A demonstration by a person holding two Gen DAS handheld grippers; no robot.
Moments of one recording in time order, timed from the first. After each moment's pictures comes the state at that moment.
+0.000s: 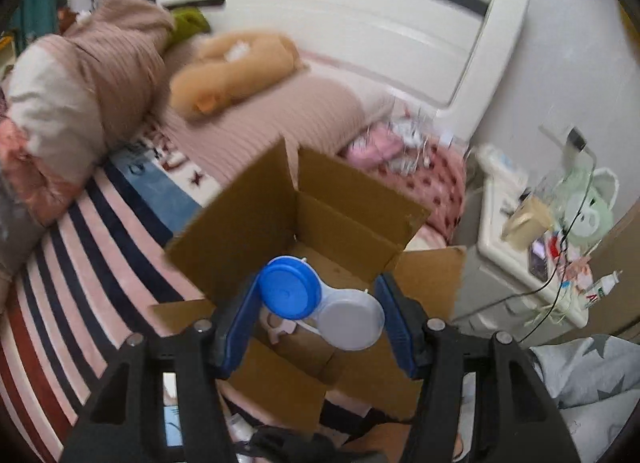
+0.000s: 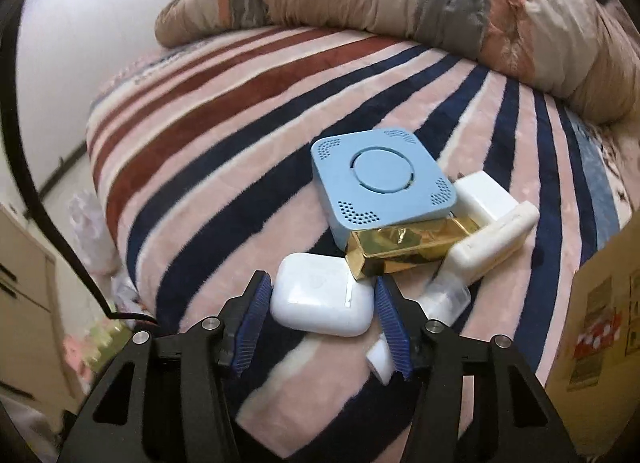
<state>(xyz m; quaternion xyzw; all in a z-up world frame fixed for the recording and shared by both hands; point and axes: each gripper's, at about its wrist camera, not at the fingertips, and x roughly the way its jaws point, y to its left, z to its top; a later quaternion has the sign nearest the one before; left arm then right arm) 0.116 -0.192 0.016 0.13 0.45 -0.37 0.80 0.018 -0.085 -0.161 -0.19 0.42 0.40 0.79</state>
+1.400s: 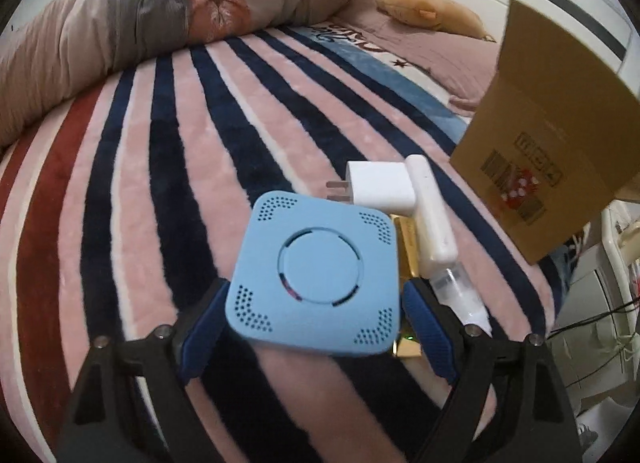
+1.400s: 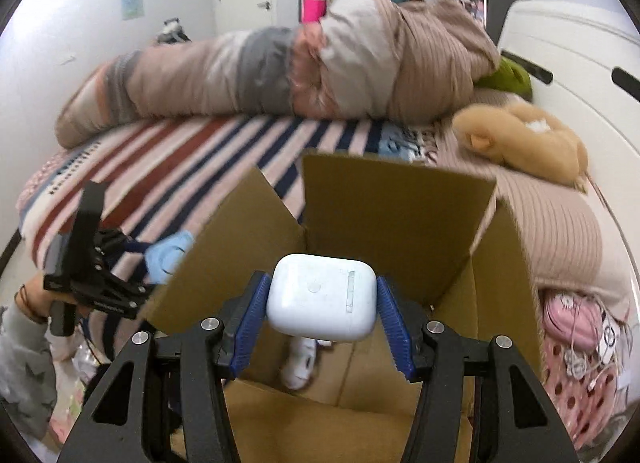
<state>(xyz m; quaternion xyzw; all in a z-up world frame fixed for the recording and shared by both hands) 0.089 0.024 -0.168 0.01 0.47 -0.16 0.87 0.074 -0.253 -0.026 -0.11 0.39 0.21 0.89</state>
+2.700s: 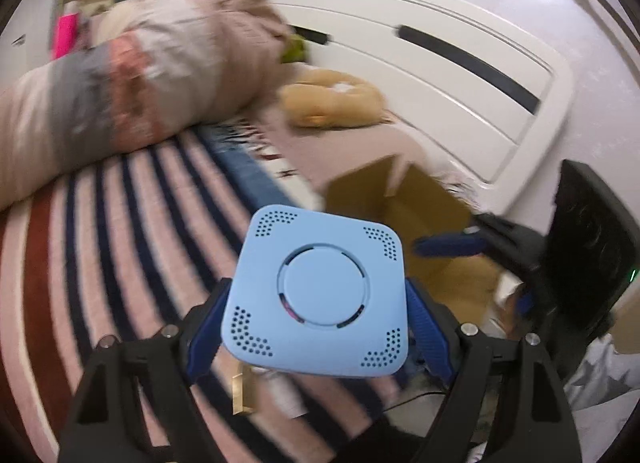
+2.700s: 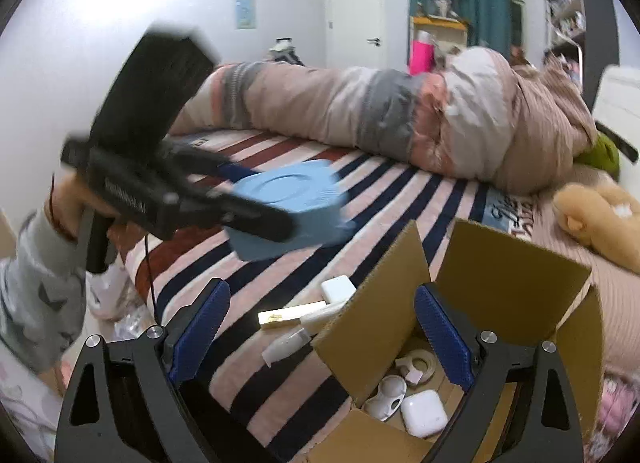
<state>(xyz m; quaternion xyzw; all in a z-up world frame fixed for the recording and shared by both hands) 0.083 -0.045 0.009 -0.03 0.39 -0.31 0.87 0.023 -0.212 -0.001 -0.15 0.28 0.41 0.85</state>
